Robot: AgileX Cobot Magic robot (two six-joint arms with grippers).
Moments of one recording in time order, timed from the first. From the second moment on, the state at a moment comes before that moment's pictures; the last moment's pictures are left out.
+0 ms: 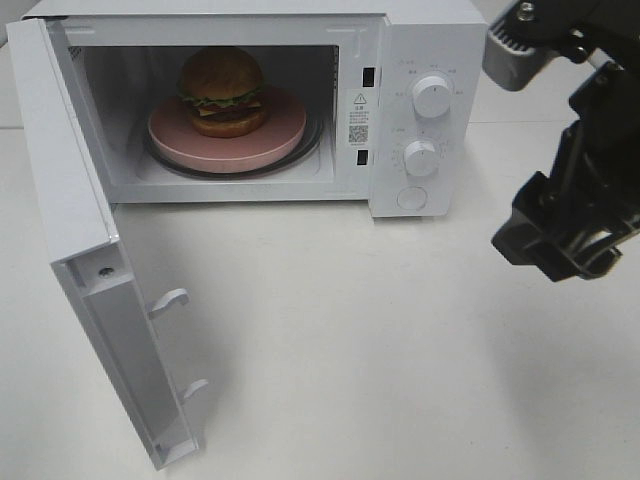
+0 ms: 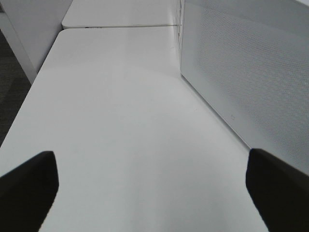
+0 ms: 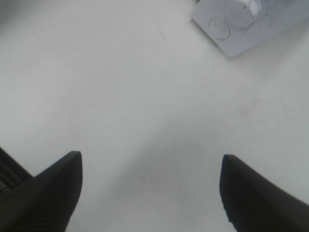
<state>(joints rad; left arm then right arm) 0.01 -0.01 -0.50 0.00 1.05 0.06 0.68 1.13 -0.90 -0.23 0.87 0.06</state>
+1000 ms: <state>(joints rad) 0.01 -0.01 -0.50 0.00 1.05 0.06 0.52 0.81 -0.68 -0.15 1.03 0.15</state>
